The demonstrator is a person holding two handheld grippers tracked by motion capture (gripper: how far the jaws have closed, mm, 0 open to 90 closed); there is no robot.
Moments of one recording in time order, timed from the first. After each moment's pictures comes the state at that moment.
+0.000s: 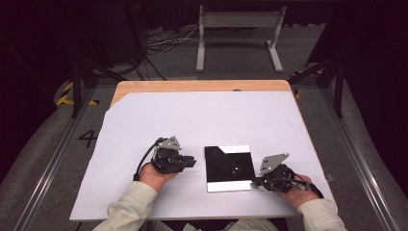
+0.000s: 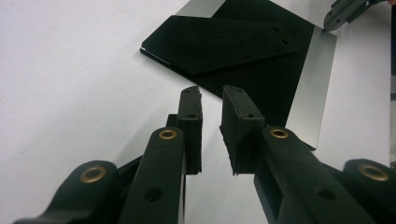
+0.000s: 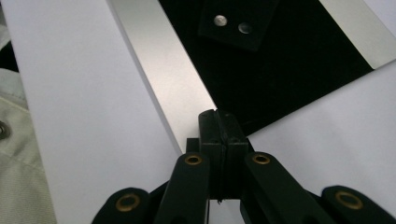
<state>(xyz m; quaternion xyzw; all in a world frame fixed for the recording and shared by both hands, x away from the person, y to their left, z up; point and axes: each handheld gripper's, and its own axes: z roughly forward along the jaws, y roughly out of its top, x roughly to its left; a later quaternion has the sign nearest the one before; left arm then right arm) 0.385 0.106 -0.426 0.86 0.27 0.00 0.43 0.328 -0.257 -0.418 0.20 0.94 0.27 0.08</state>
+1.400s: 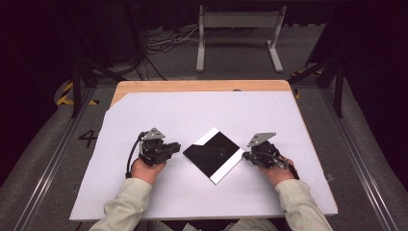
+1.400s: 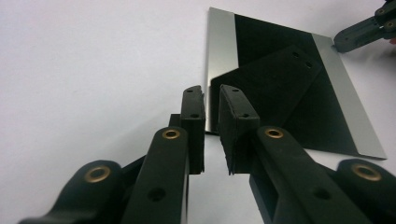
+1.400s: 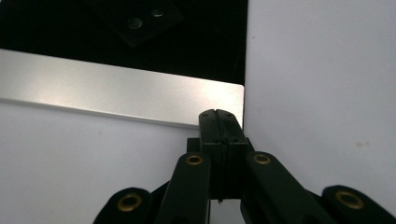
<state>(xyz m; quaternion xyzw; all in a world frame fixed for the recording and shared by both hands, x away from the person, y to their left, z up) 0.404 0.142 -0.430 0.80 0.39 0.08 0.44 0.398 -0.233 -0.431 0.31 0.89 0.28 0.16</state>
